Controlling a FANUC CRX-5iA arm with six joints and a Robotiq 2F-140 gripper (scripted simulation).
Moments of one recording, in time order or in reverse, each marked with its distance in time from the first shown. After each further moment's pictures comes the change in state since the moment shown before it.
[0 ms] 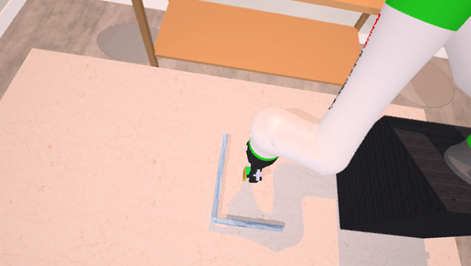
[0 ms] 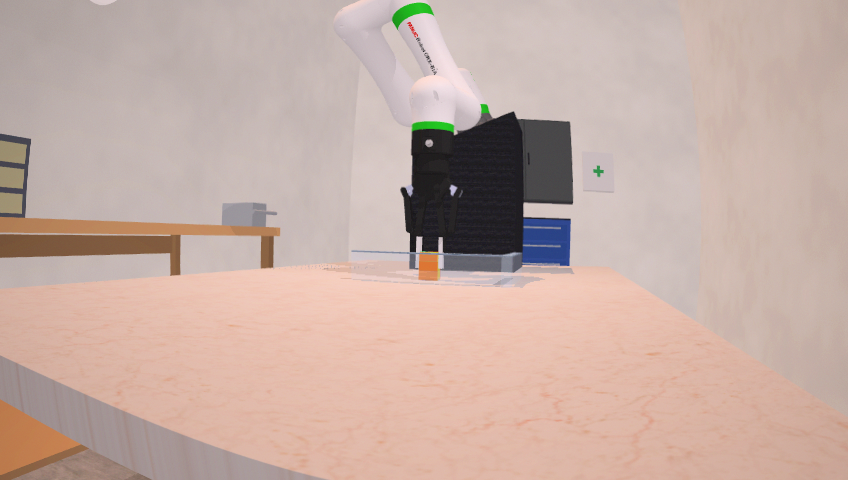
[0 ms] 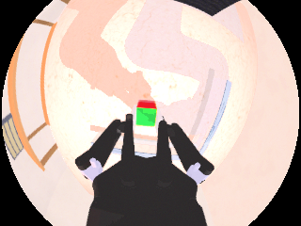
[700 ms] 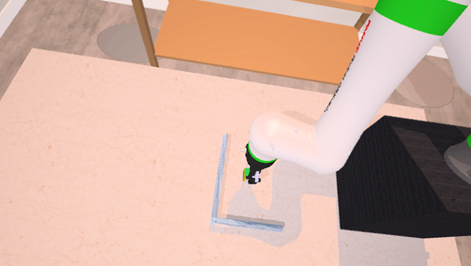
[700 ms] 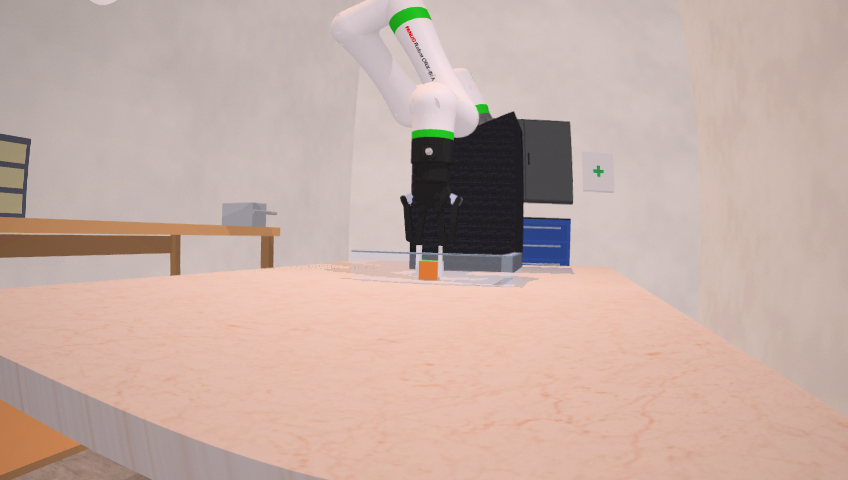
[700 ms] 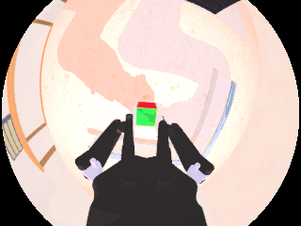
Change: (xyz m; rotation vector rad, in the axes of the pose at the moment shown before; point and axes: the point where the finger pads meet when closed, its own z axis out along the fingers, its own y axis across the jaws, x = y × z) arm 0.000 0.000 0.018 0.000 0.000 0.000
